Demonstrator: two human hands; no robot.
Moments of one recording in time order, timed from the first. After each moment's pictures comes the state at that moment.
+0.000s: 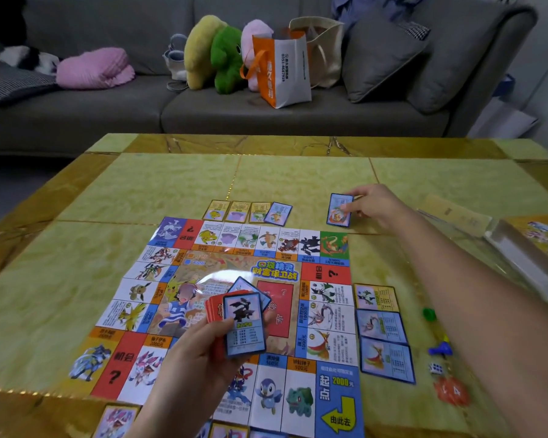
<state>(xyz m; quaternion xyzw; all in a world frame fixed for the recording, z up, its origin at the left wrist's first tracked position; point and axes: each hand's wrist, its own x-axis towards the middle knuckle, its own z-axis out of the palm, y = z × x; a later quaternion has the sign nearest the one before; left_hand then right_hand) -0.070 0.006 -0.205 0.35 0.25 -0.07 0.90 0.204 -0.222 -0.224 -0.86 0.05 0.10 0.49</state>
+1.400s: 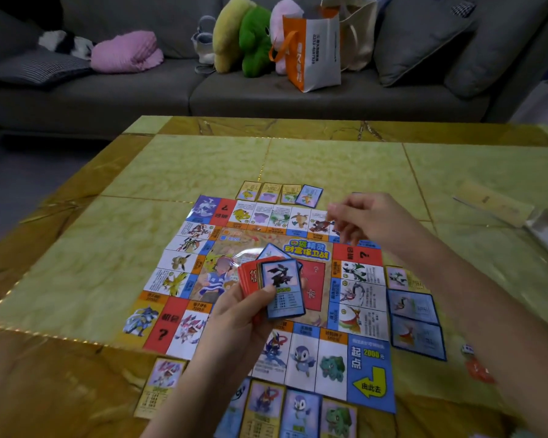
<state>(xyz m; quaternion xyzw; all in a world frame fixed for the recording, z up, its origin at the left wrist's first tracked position) -0.075 0.011 -0.206 0.43 0.20 -0.02 0.88 0.065 -0.161 -0.176 -0.79 -0.11 0.16 0.58</state>
